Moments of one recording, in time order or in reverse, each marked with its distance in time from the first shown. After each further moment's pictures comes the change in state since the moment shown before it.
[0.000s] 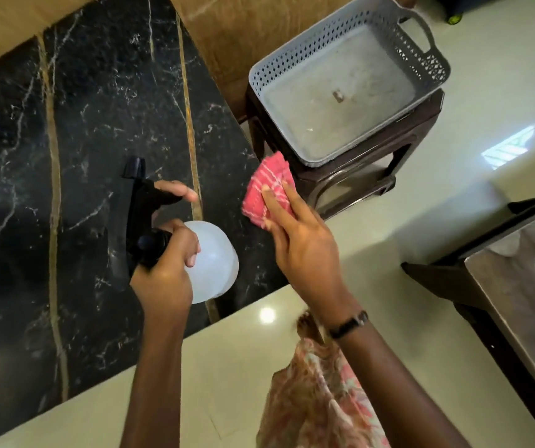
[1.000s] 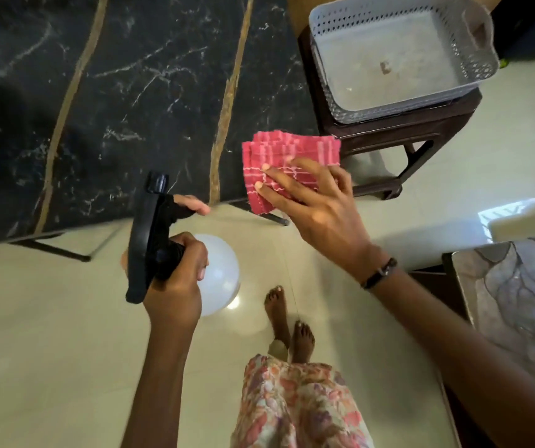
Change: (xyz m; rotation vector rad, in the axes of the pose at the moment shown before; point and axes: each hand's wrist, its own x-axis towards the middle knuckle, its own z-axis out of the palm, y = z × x) left_hand -0.169 -0.040 -0.034 -0.098 0.258 -0.034; right_hand -0.063 0.047 0.001 -0.480 0.181 -0.888
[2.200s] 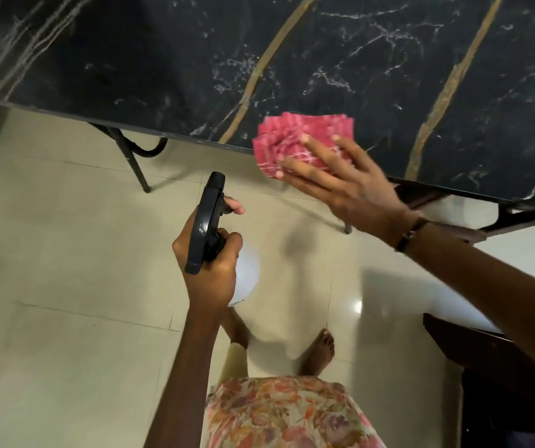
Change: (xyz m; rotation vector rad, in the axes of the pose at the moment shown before) left_hand -0.014 -0.073 -0.173 0.072 0.296 0.000; right_hand 0.102 -0.134 0.075 -0.350 0.011 -0.756
